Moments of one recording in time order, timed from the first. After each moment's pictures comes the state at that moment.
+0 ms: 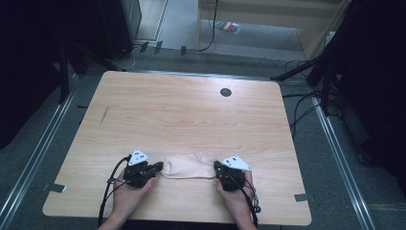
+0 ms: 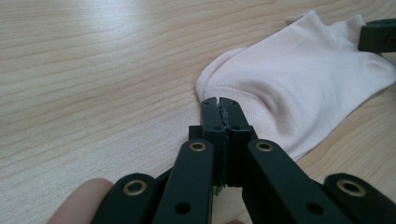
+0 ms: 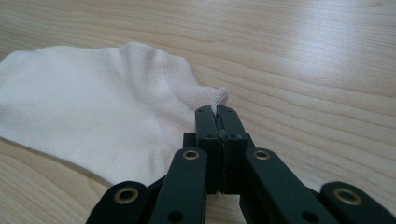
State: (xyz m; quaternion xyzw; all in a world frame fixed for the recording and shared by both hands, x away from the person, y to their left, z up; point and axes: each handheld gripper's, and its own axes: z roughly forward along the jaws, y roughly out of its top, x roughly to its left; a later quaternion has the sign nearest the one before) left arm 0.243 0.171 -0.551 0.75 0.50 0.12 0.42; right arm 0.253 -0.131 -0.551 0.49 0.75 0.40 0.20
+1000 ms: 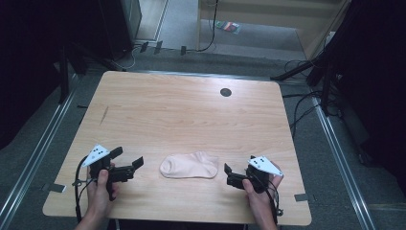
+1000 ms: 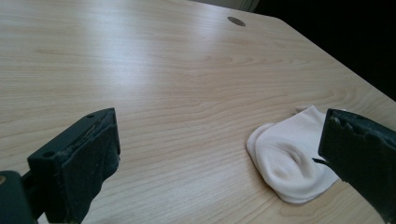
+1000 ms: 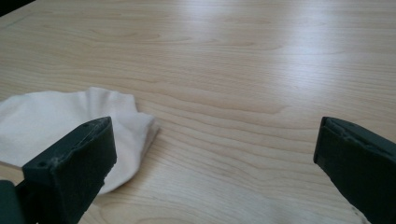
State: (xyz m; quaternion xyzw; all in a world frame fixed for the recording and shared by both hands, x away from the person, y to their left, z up) left arm 0.227 0.254 -0.525 0.65 0.52 0.18 0.53; right arm 0.244 -0.193 -0.526 0.50 0.70 0.45 0.23
